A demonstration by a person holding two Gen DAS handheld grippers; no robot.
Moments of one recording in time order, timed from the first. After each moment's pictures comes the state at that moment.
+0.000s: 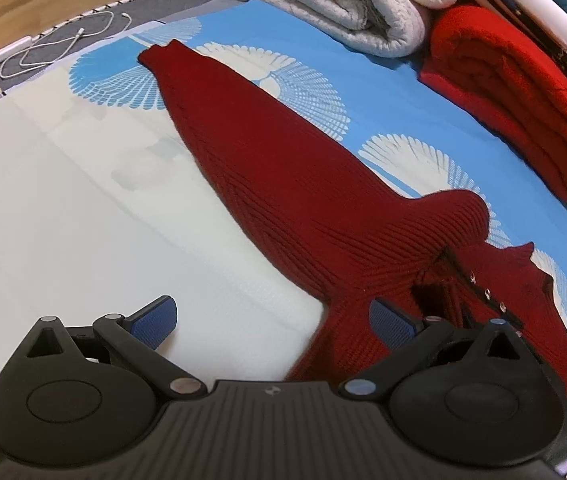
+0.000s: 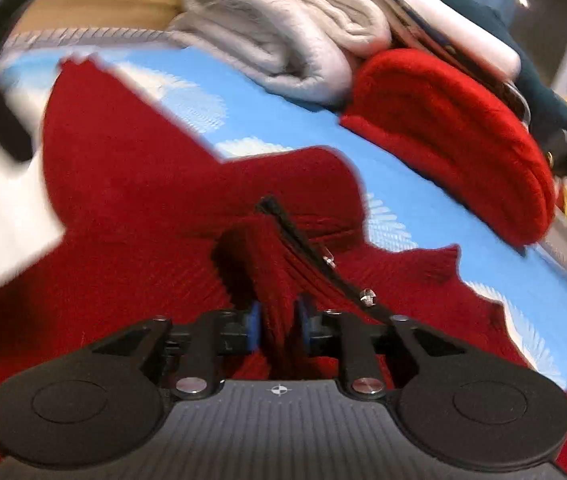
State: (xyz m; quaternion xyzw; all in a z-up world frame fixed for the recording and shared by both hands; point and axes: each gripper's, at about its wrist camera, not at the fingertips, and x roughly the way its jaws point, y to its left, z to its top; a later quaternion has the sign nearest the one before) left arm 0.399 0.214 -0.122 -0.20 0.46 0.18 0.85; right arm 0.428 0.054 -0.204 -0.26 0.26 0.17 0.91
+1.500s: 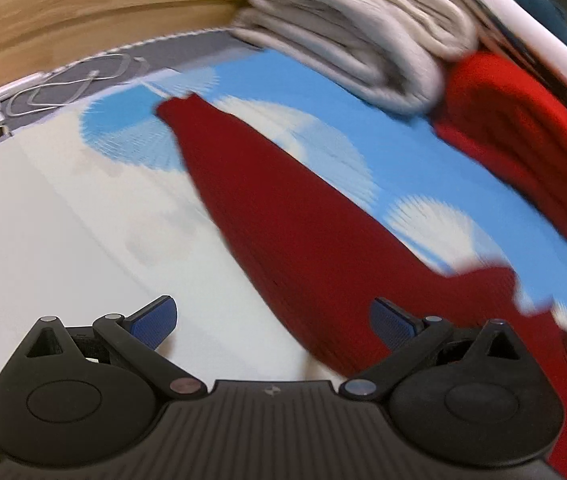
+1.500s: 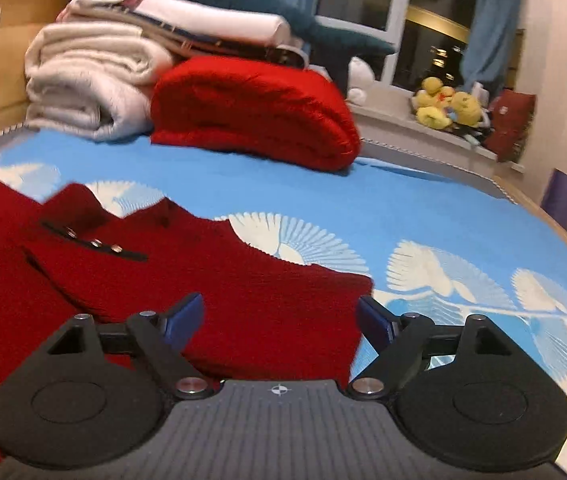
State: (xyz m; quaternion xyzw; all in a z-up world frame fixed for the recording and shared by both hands) left arm 0.421 0.267 -0.134 -0.21 0.38 0.22 0.87; right arm 0.309 -0.205 -0.087 -0.07 0.28 0.01 0.96
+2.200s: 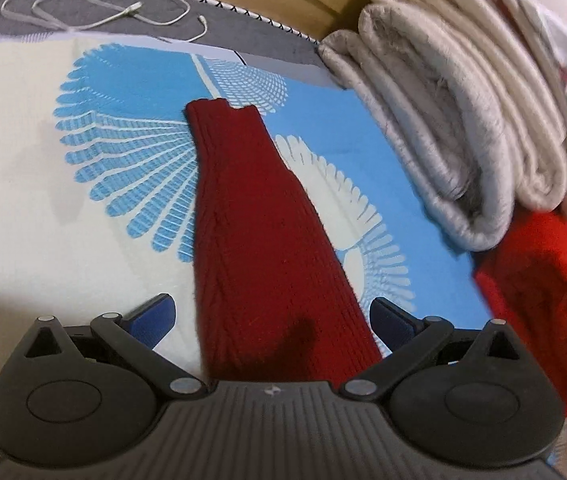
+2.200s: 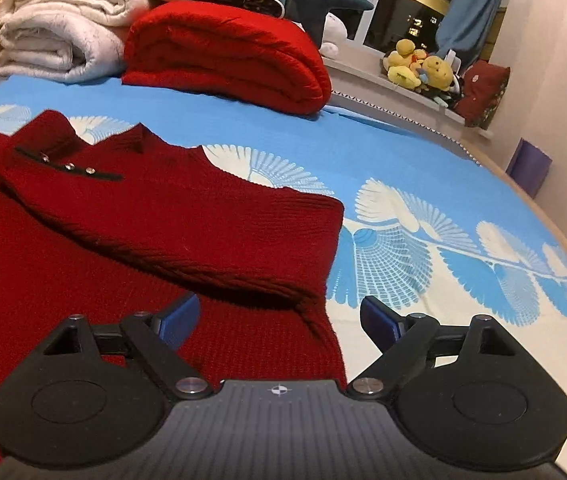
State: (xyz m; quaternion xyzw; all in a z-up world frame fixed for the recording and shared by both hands) left arm 0.522 0.391 -0.191 -0.39 0.31 0.26 0.83; right arm 0.296 -0.204 -0.135 -0.11 0.34 -0.04 0.93
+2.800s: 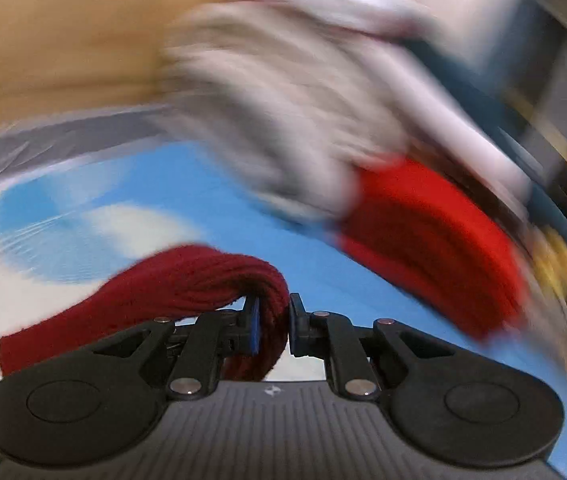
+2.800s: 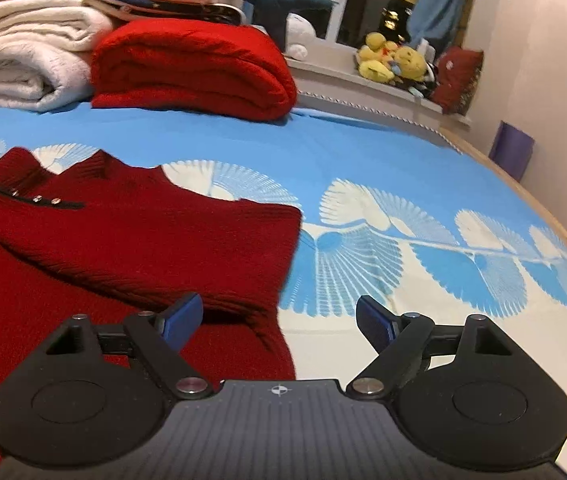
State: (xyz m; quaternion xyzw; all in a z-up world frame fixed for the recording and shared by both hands) left arm 0.492 0.163 -0.025 -0.21 0.26 0.11 0.94; right arm 0.299 -0.250 -0.119 -0.06 0.33 -0.07 0.94
